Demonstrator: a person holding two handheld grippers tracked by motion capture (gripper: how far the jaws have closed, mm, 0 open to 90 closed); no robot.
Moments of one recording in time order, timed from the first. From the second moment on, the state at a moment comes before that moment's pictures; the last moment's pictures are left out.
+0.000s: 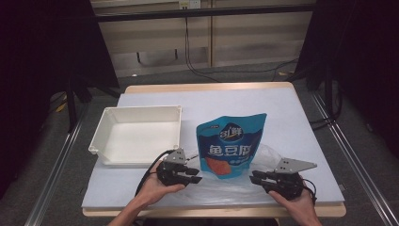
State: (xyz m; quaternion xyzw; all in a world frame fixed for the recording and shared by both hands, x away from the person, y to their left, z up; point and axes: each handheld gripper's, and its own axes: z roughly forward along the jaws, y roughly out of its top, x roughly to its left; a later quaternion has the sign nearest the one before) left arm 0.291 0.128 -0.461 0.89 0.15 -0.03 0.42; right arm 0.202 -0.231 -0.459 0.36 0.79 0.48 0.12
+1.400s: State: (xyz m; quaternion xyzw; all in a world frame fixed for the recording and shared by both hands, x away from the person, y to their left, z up) left arm 0.289 0.150 -0.375 0.82 0.17 0.07 0.55; right arm 0.179 -0.235 -0.431 0.34 0.74 0.56 0.17
